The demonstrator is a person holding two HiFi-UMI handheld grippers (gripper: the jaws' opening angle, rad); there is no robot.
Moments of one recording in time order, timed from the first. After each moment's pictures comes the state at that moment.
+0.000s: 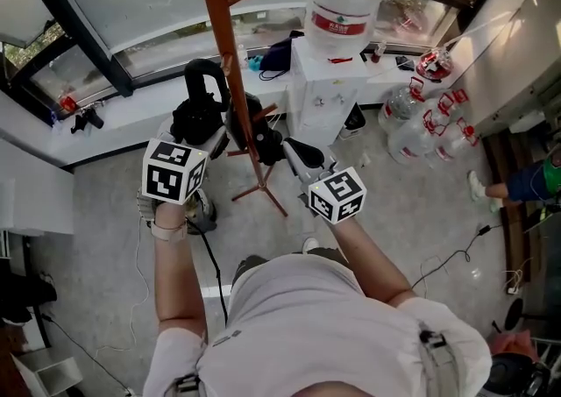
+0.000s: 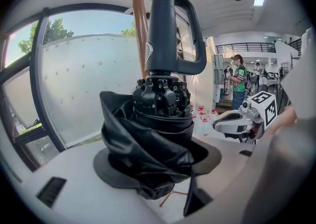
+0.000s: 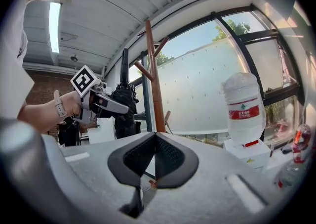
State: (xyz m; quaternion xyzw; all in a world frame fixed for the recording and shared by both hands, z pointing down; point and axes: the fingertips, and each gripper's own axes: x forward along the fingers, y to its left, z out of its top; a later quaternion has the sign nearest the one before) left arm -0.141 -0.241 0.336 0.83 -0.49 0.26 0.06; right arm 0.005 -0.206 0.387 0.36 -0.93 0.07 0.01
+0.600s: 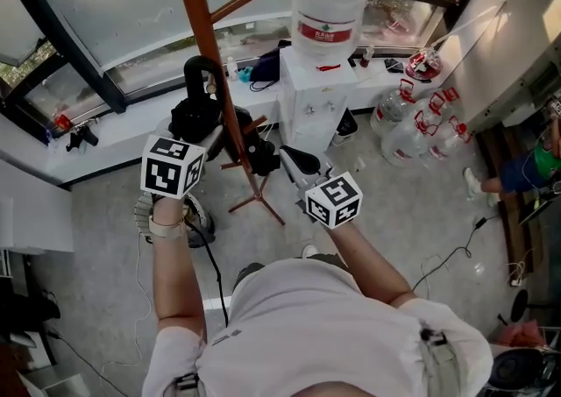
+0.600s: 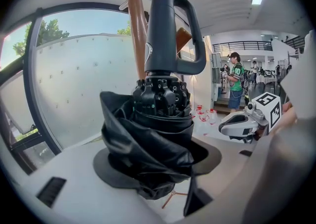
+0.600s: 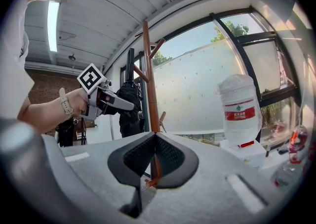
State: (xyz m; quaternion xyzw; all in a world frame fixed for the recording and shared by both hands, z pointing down) left arm -0.128 -0.272 0.322 0.83 -0.48 0.27 0.05; right arm 0.018 -0.214 0.381 0.37 -0.93 0.07 0.01
